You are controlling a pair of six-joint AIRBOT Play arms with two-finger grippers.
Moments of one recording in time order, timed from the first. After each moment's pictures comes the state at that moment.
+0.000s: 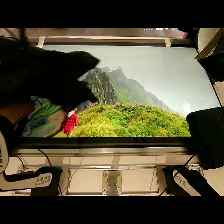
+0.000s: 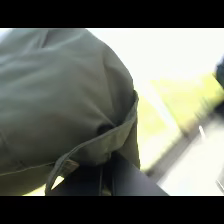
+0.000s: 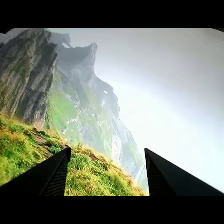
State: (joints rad) left arm -0.12 -1.40 1.80 0.80 -1.49 -1.15; right arm -0.10 -0.94 1.78 -1.27 1.51 1.19
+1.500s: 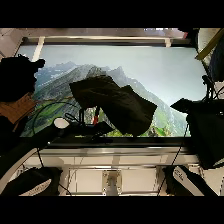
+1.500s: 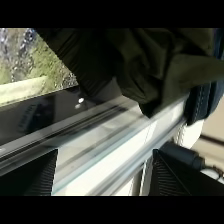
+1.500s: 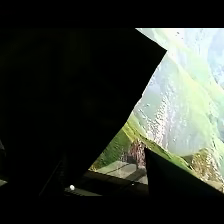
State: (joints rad) left arm -0.55 -1.10 0.50 0.25 -0.71 -1.23; right arm -0.47 -1.01 0.91 -0.89 1.31 1.06
